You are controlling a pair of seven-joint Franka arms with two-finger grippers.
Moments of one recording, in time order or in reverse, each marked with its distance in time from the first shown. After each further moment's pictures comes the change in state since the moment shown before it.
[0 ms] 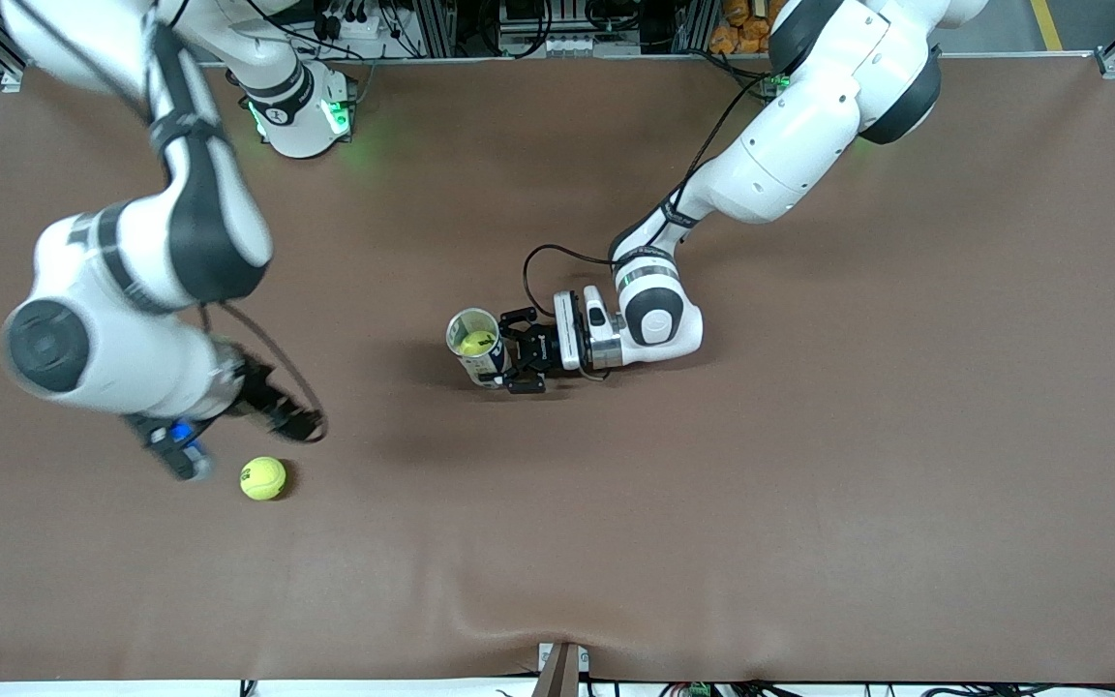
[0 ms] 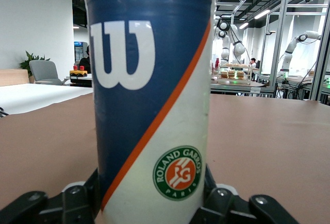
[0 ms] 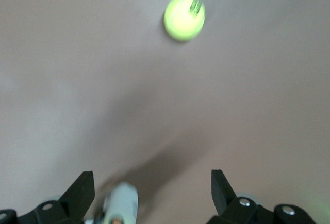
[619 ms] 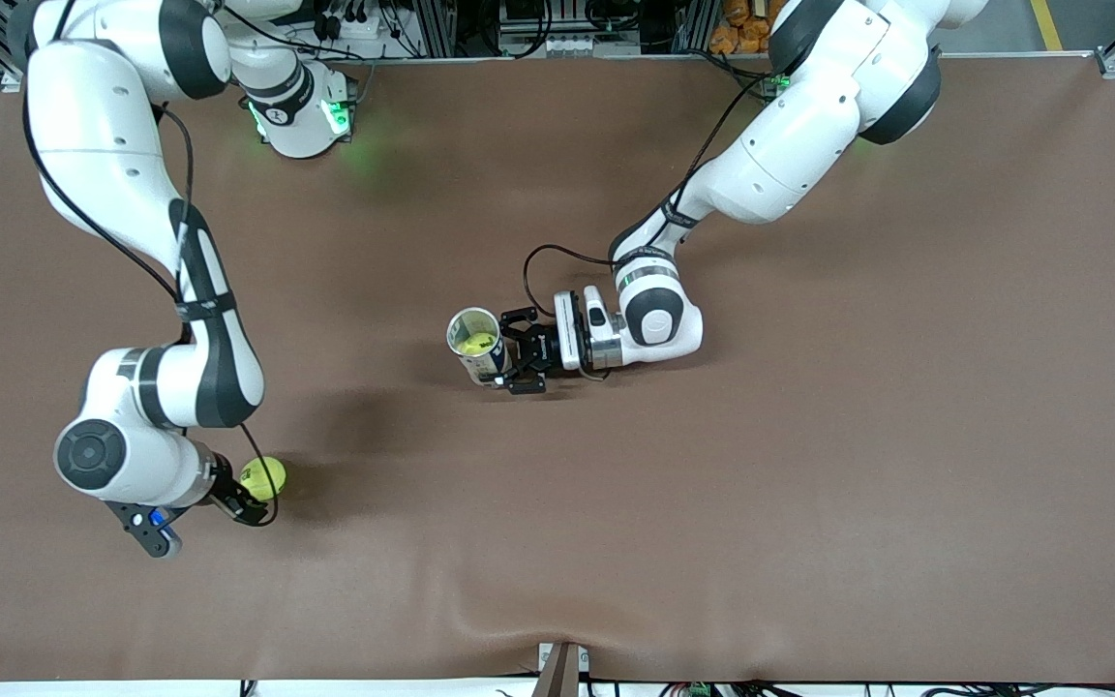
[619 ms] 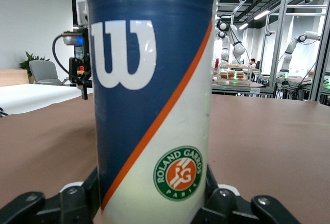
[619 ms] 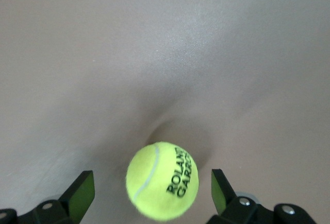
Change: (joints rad) left arm 0.000 0.001 0.000 0.000 0.000 -0.003 0.000; right arm -0.119 0.297 0.001 -0.014 -0.140 0.403 -0.101
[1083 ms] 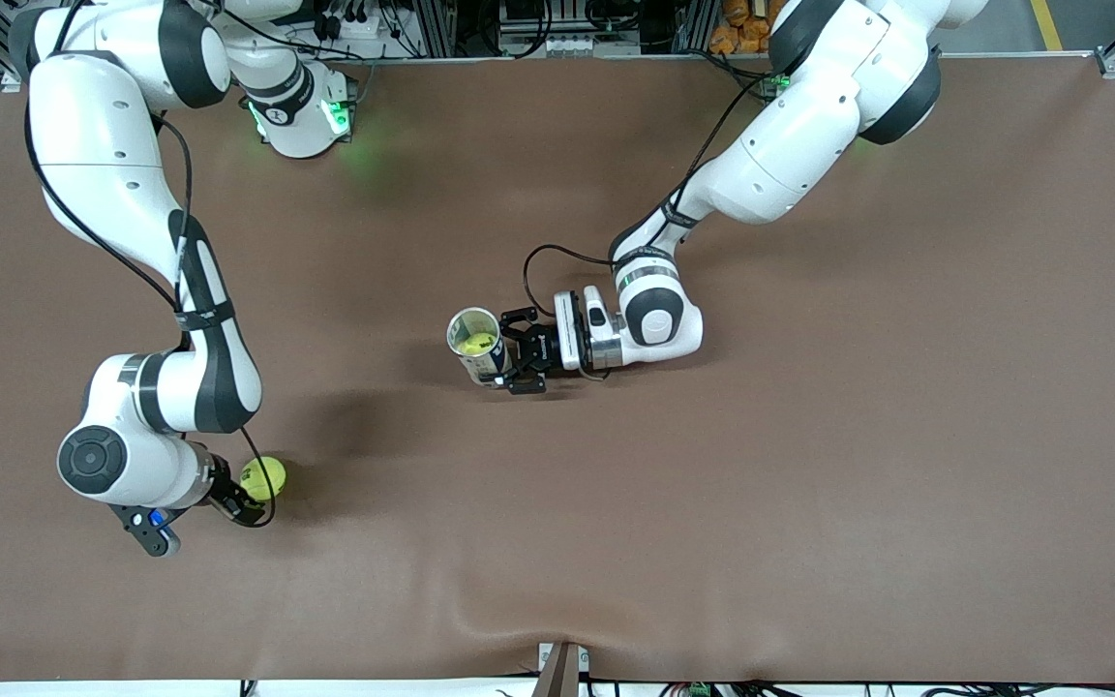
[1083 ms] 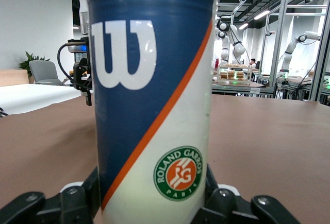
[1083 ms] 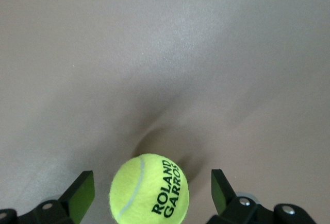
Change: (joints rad) left arm 0.000 0.000 0.000 0.000 0.000 0.000 0.000; right arm -0.014 0.012 0.003 -0.004 0.001 0.000 0.001
